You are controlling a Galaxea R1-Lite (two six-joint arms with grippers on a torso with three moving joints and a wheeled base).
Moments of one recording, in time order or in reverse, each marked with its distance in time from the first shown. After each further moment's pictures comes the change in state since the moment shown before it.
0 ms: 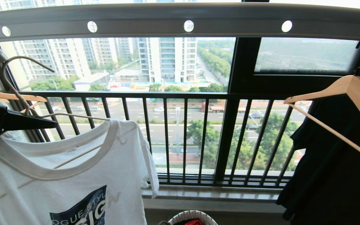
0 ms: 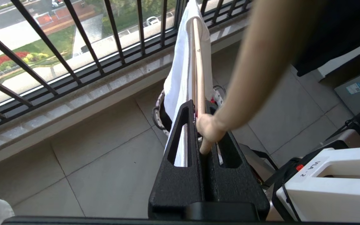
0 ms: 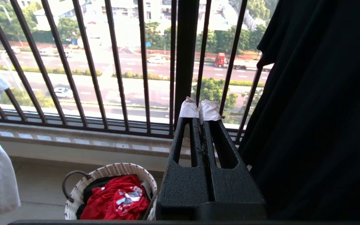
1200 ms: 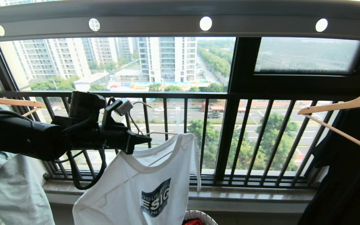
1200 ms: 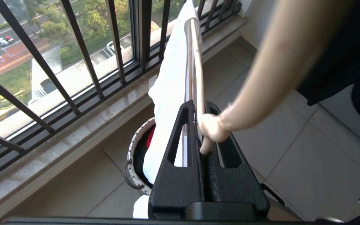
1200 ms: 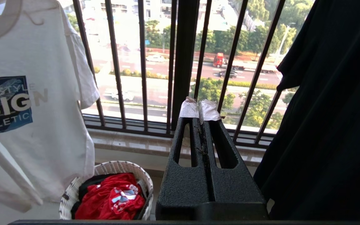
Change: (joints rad) left arm -0.463 0.459 0.349 -1.070 0.122 -0.324; right arm 0.000 0.000 -0.007 0.002 0.003 -0.026
